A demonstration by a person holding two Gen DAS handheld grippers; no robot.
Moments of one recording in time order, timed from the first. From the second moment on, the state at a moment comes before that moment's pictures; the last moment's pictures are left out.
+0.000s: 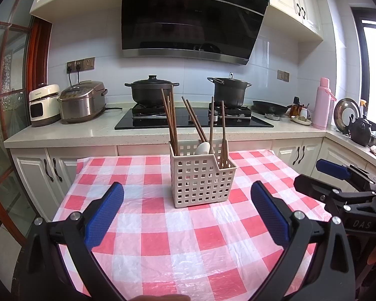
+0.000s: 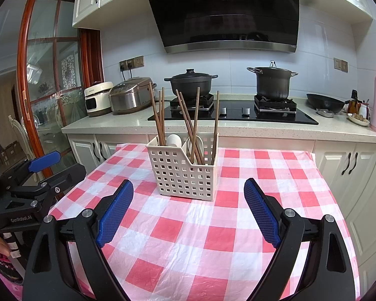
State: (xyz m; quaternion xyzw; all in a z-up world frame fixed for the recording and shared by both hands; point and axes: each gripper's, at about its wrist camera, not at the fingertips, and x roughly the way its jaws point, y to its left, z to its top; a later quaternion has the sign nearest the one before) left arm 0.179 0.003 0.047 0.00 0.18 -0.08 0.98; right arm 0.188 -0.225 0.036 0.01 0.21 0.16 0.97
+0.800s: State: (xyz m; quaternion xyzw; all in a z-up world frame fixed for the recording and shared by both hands) left arm 0.184 0.005 0.044 -0.01 0.19 -0.08 0.98; right arm 0.186 -0.226 0.033 0.01 0.21 0.16 0.96
